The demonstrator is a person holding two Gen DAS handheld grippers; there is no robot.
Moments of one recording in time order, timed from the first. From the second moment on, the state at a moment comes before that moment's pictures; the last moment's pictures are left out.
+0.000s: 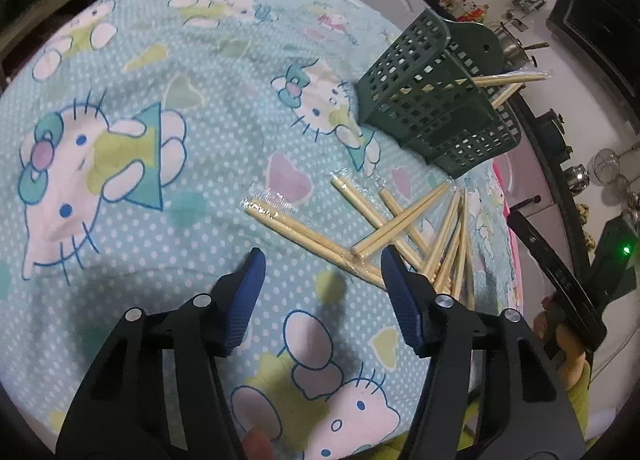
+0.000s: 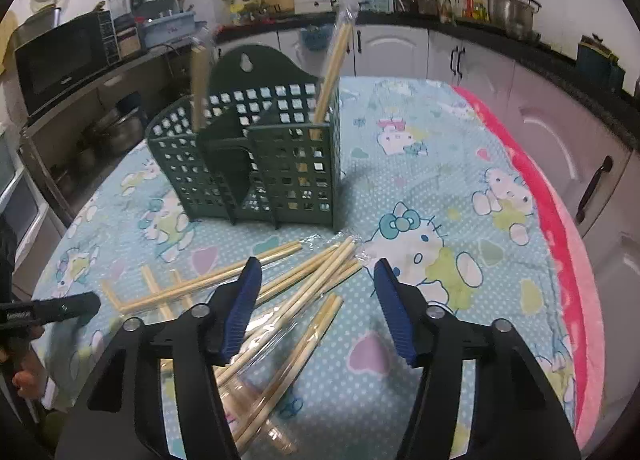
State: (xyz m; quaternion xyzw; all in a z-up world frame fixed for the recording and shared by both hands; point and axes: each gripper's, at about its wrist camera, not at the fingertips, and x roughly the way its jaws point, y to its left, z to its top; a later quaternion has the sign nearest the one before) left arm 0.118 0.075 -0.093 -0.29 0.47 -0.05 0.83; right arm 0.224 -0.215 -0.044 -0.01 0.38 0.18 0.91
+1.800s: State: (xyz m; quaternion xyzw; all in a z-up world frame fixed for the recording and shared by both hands) left arm 0.171 0.115 -0.108 -0.39 0.47 0.00 0.79; right arm 0.288 -0.249 -0.035 0.11 0.38 0.19 0.90
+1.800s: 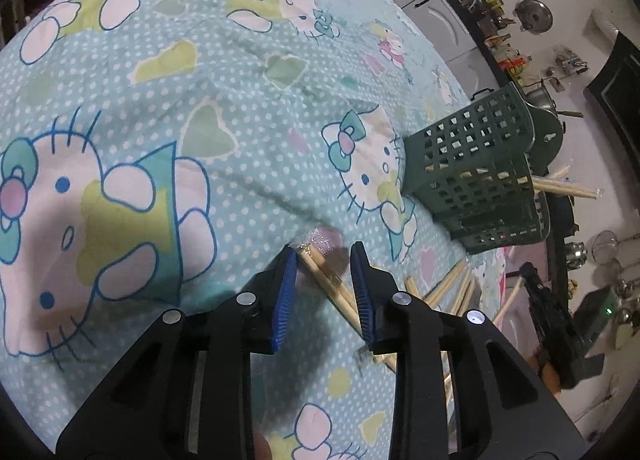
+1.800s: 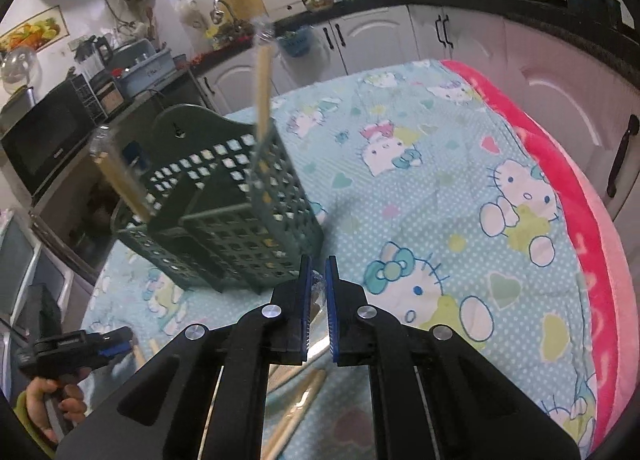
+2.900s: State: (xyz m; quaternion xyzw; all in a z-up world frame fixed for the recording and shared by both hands) left arm 0.129 0.132 0.001 -0.30 0.31 -0.02 0.90; right arm 0.222 -0.210 0.042 0.09 0.30 0.28 0.91
